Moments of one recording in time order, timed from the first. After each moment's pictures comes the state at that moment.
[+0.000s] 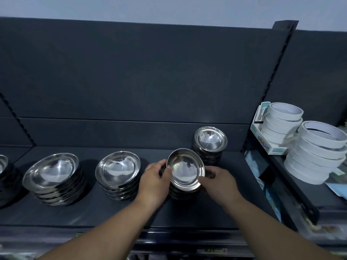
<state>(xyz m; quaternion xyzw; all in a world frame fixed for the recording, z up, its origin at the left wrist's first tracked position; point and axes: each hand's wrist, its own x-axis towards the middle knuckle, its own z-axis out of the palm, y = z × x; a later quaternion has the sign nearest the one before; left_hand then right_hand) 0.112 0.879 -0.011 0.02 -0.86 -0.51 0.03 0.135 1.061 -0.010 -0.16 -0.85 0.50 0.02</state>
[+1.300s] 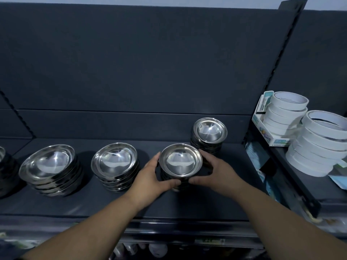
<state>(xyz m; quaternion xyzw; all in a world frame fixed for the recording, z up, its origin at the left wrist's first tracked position) 0.110 0.860 -0.039 -0.10 -0.85 -0.52 -0.03 0.122 1.089 -0.018 0.03 -0.88 0.47 -0.04</state>
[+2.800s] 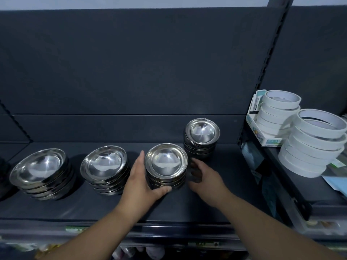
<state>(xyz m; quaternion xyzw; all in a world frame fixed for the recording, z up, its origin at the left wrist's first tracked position) 0.137 0.878 -0.024 -0.04 -0.90 -0.43 0.04 0.124 1.086 -0.051 -0.03 -0.86 0.51 -0.03</state>
